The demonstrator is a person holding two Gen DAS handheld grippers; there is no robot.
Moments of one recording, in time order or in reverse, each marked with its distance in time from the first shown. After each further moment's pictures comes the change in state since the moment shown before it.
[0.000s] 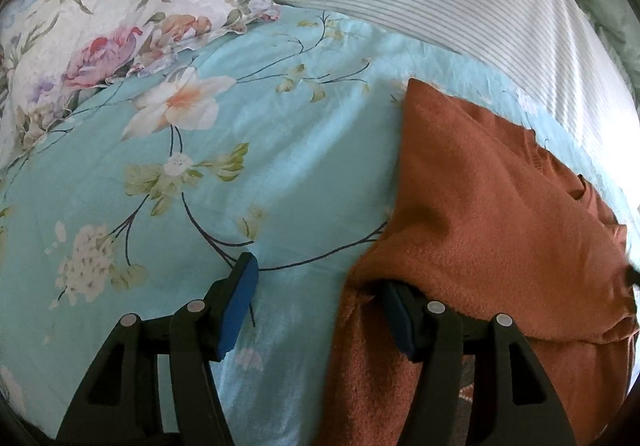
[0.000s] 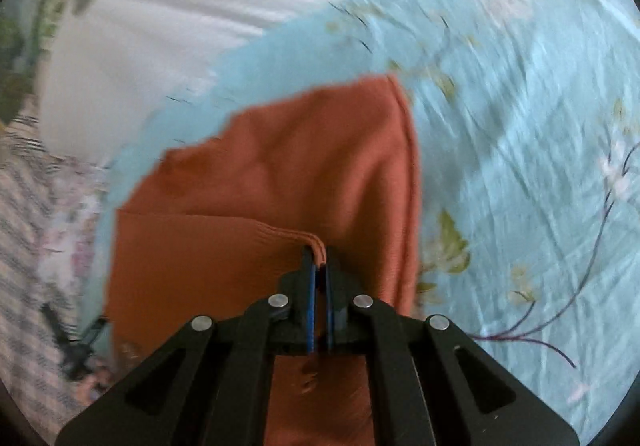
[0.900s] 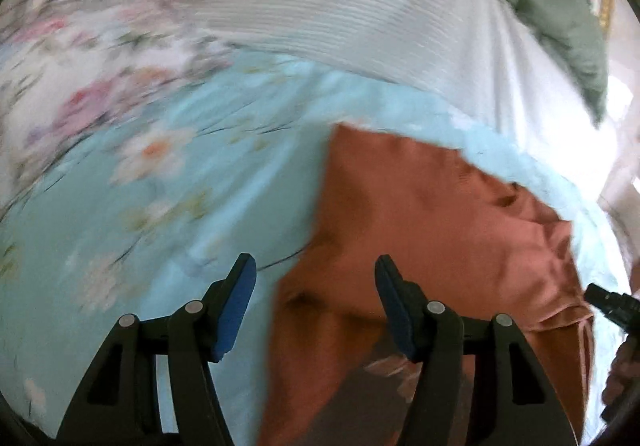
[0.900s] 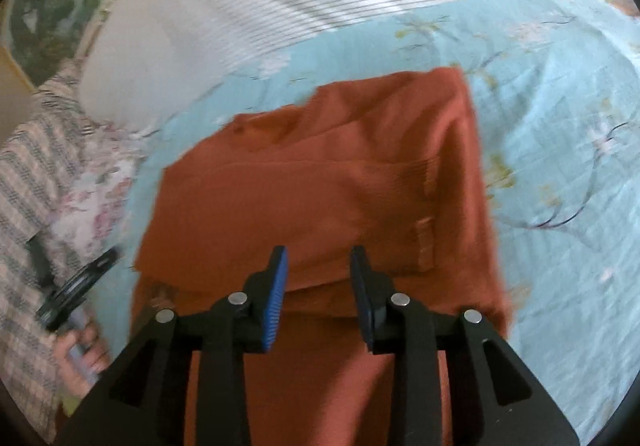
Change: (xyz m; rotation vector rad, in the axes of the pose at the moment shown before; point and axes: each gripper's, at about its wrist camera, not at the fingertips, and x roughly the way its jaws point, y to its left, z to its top) left arm -0.054 -0.035 0.017 0.094 -0.043 -0.174; right arm -0.049 0.070 -0.074 -0.113 -0.053 0.097
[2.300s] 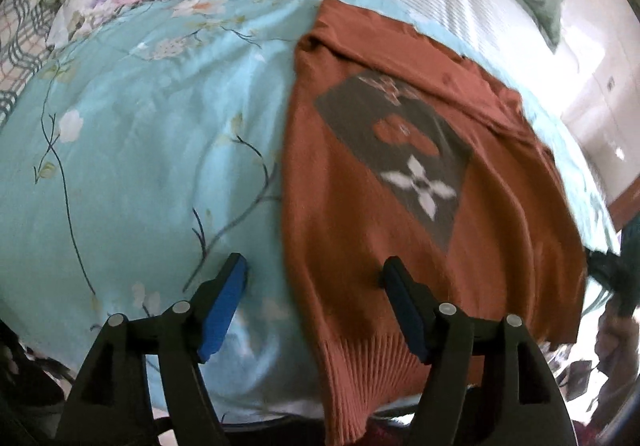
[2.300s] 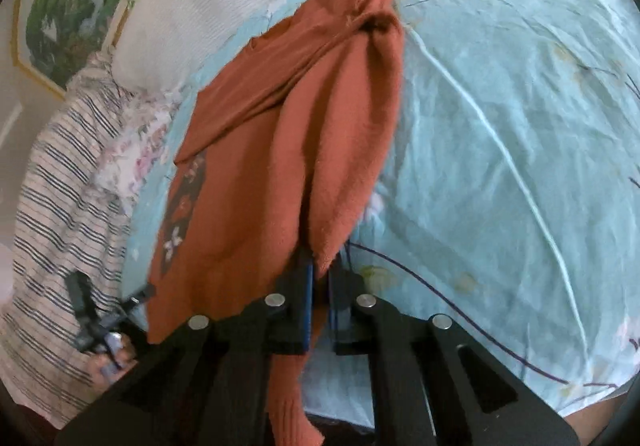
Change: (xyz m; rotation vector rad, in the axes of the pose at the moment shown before) left arm -0.135 0.026 -0.206 0.025 0.191 -0.044; right arm -0.086 -0.053 -0.167 0.123 0.090 0.121
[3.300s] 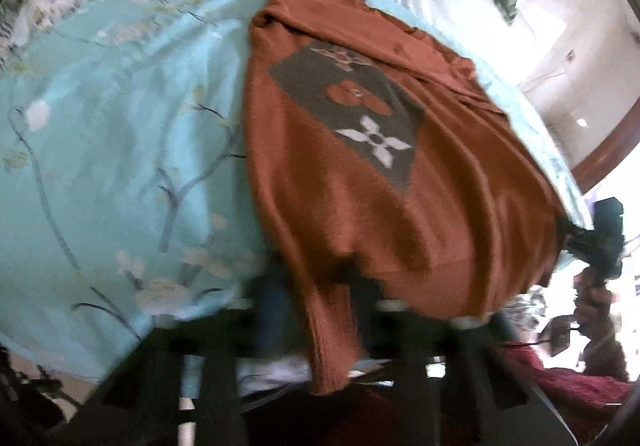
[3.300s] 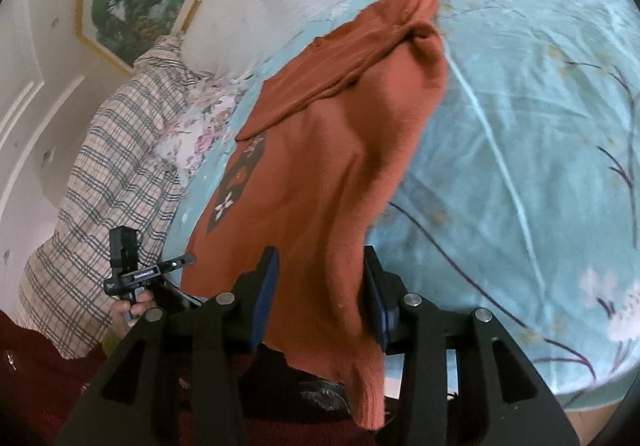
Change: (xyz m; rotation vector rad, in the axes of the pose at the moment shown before) left arm -0.009 0.004 -0.015 0.061 0.085 -0.202; right arm -0.030 -0.015 -0.027 -0.151 -0.001 0.217
